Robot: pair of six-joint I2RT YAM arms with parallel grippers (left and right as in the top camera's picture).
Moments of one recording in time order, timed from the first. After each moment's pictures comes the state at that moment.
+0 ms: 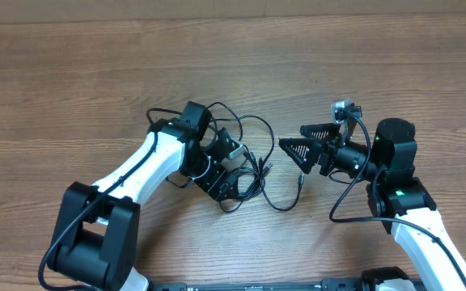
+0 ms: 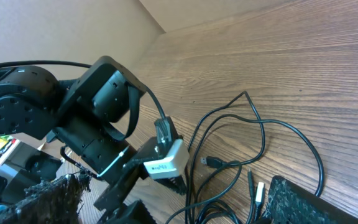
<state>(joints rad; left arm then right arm) -0.38 1.75 1.07 -0.86 0.49 0.36 0.12 1.11 0.61 0.09 -0.85 0.36</state>
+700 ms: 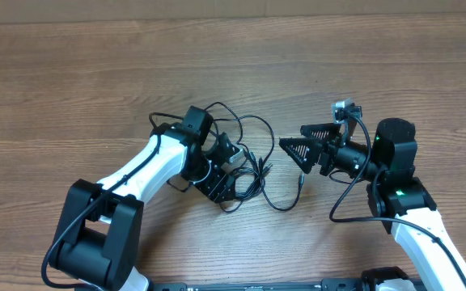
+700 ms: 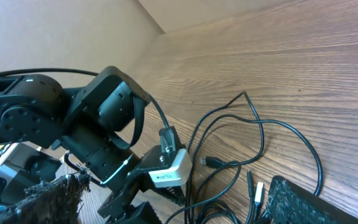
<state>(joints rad) -0.39 1.76 1.03 -0.83 0.48 0.34 0.12 1.11 0.61 0.09 -0.85 0.36</state>
